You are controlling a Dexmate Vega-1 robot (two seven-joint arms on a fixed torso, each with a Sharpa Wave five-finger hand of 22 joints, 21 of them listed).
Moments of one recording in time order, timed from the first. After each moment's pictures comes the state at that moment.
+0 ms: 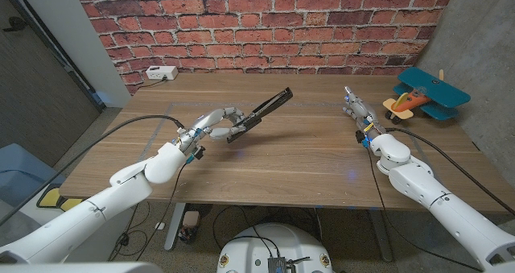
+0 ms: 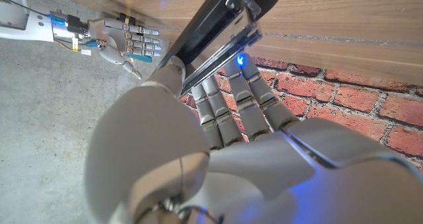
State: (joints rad) left arm 1.03 0.85 0.43 -1.66 0.23 -0.42 0.25; left_hand 1.00 0.10 0.55 -0.10 0.17 0.50 -0.07 0.68 0.77 0.56 -0.15 0.85 0.99 0.69 -0.07 0.55 0.94 0.37 -0.03 0.82 0.46; right arm -0.97 -0.63 -0.33 -1.50 0.57 0.16 -0.17; right_hand 0.48 0.06 -0.23 -0.02 0.25 0.03 0.01 0.20 0.18 0.09 0.00 0.20 0.20 0.02 -0.03 0.21 0.20 0.17 0.08 0.19 0.17
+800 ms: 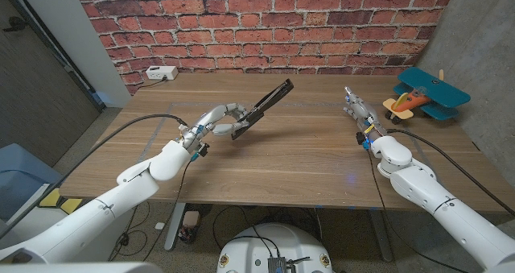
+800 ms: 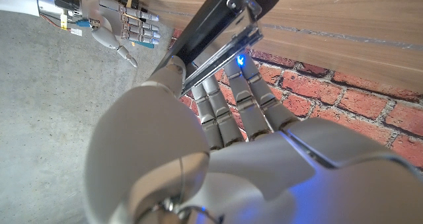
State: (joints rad) left arm 1.00 0.78 0.44 -1.62 0.18 -0.45 0.22; left_hand 1.00 0.10 0.55 -0.10 0.17 0.51 -0.06 0.67 0.77 0.56 -0.14 0.85 0.98 0.69 -0.07 0.55 0.94 0.35 -0.04 0.86 0.46; right arm -1.02 -0.65 -0.31 -1.57 0.56 0.16 -0.20; right_hand 0.49 0.07 -0.22 -0.03 0.25 0.07 0.00 0.20 0.18 0.13 -0.01 0.21 0.20 0.05 -0.03 0.21 0.20 0.18 0.07 0.19 0.17
